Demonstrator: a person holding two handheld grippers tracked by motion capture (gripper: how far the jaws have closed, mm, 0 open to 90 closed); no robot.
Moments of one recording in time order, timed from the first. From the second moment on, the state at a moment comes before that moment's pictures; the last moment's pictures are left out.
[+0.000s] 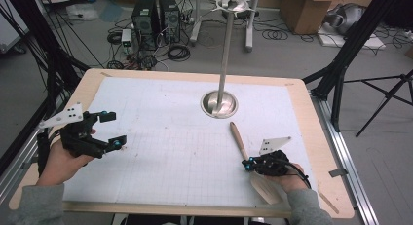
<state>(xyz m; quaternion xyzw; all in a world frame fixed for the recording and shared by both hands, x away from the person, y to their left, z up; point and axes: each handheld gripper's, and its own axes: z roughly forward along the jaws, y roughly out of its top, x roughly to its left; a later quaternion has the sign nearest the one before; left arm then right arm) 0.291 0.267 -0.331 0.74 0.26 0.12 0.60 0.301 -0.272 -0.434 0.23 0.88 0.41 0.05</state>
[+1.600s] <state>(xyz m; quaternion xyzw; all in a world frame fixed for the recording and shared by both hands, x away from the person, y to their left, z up) 0.271 0.288 -0.336 0.74 0.29 0.14 0.59 0.355 -0.249 -0.442 0.32 0.86 0.38 0.08</state>
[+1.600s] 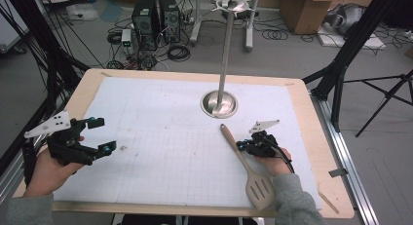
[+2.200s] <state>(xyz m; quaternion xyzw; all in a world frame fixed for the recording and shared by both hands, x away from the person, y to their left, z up) 0.264 0.295 -0.336 0.74 0.30 0.15 0.59 0.361 -0.230 -0.438 0.26 0.89 0.36 0.08</state>
